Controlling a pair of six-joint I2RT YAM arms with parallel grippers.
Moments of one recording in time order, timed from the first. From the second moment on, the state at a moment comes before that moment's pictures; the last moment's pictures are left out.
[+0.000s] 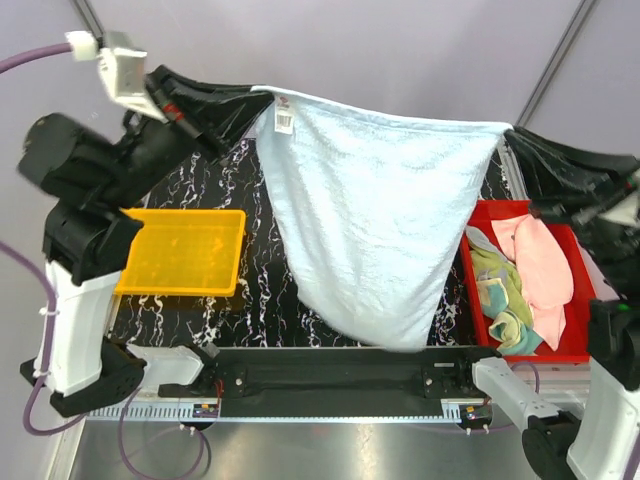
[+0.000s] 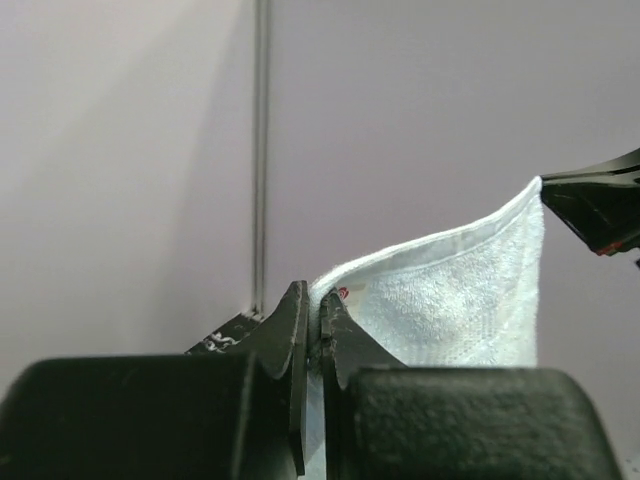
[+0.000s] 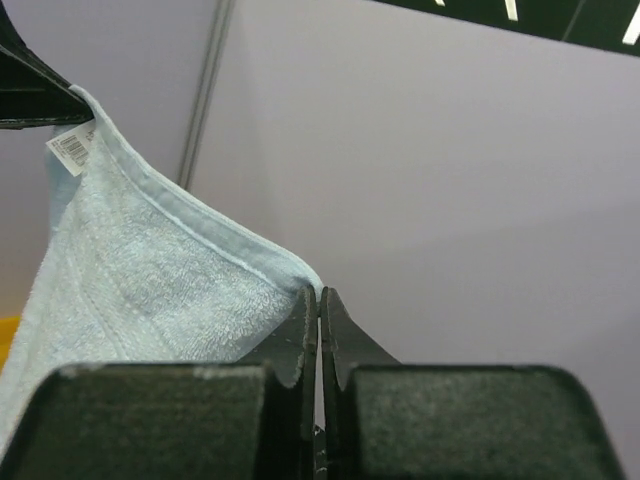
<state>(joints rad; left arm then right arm) -0.62 1.25 2.12 -0.42 0.37 -0.27 0.15 0.88 1.84 -0.34 -0.53 -0.06</state>
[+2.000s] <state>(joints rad) -0.30 1.69 1.42 -0.14 0.39 -0.08 0.11 1.51 1.29 -0.20 -0.36 -0.12</state>
